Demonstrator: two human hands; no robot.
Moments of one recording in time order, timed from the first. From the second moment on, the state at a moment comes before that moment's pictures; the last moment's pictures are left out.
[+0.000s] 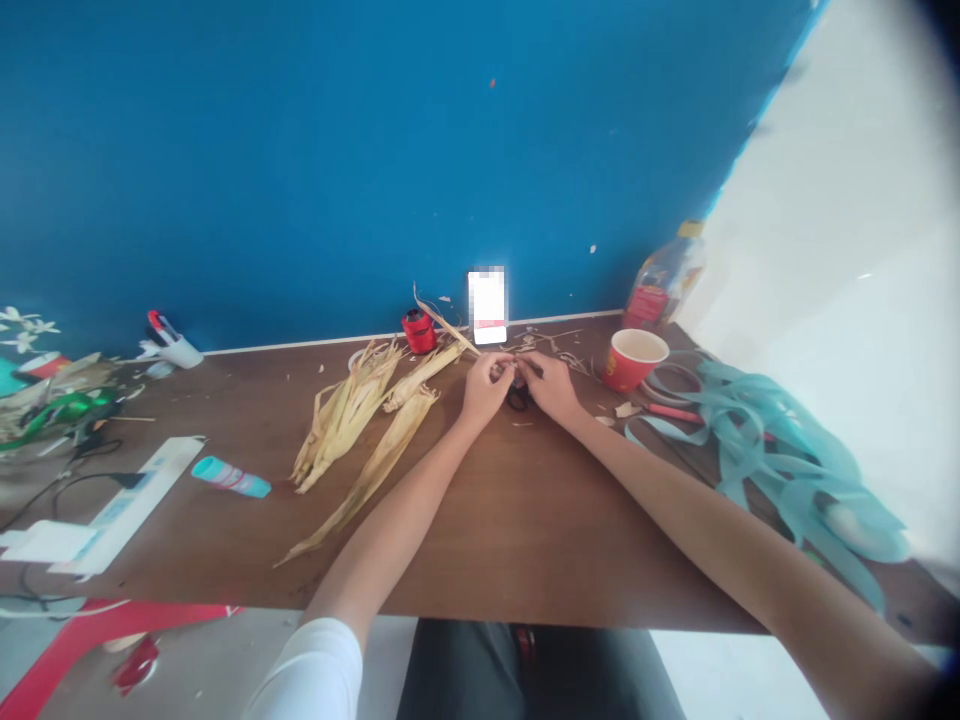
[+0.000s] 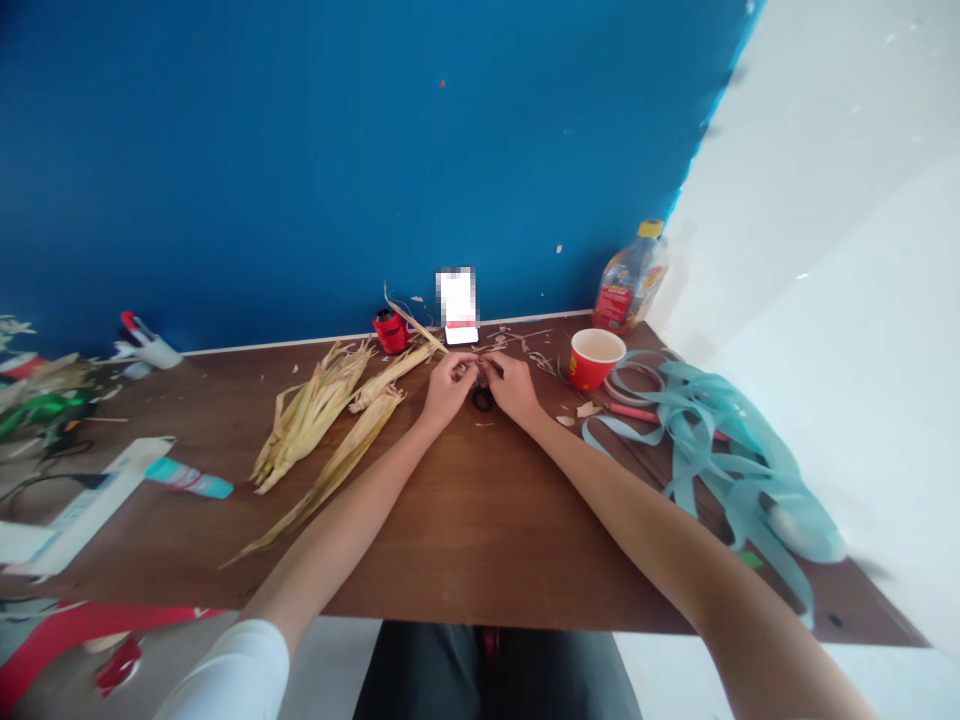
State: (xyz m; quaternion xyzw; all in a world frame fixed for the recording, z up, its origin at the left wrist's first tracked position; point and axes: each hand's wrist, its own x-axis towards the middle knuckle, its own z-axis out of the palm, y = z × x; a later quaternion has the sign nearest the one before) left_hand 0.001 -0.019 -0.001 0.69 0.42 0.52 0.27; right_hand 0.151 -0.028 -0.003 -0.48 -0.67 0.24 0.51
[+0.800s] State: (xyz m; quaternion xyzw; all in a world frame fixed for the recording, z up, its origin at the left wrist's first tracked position) left_hand -0.001 -0.019 0.001 0.69 0.44 0.51 0.27; right_hand 0.149 -0.029 -0.001 -0.48 -0.65 0.23 0.54
